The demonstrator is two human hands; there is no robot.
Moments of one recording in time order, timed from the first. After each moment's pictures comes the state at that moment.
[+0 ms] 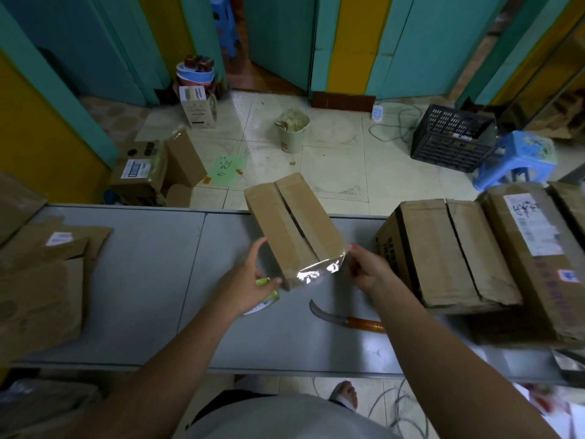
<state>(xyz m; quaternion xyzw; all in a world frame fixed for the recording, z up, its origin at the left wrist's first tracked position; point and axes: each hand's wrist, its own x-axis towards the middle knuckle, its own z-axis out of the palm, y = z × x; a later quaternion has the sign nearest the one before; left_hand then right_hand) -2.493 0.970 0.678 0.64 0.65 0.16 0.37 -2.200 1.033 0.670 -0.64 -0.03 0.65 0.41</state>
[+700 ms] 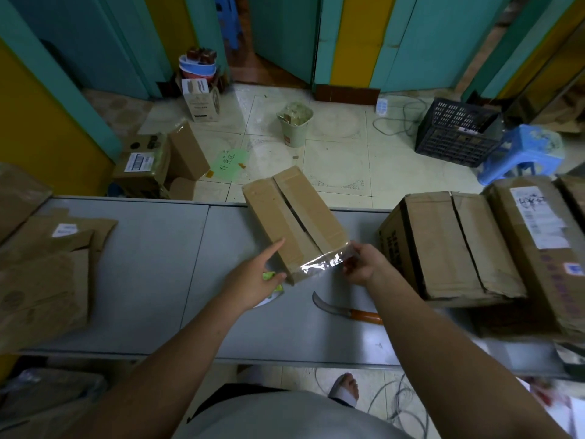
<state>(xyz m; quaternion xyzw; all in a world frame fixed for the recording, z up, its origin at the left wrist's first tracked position) -2.488 0.965 0.674 0.68 0.62 0.15 0.35 -2.210 1.027 0.680 -0.61 0.06 0.70 0.35</state>
